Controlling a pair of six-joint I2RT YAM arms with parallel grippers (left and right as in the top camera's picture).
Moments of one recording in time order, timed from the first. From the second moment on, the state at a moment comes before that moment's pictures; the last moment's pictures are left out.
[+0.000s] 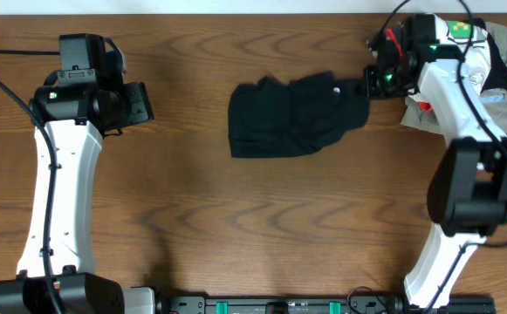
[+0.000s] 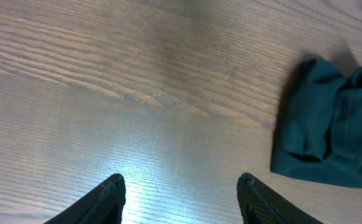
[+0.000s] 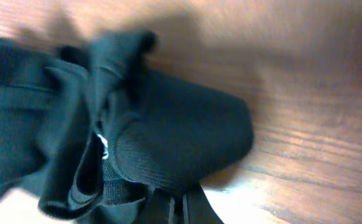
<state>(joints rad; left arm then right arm) 0.08 1.54 1.48 -1.02 0.07 -0.17 0.00 2.07 1.71 -0.84 -0.39 -0.04</state>
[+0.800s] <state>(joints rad) 0.08 1.55 1.47 -1.01 0.07 -0.17 0.62 2.11 1.71 -0.53 -0.32 0.12</state>
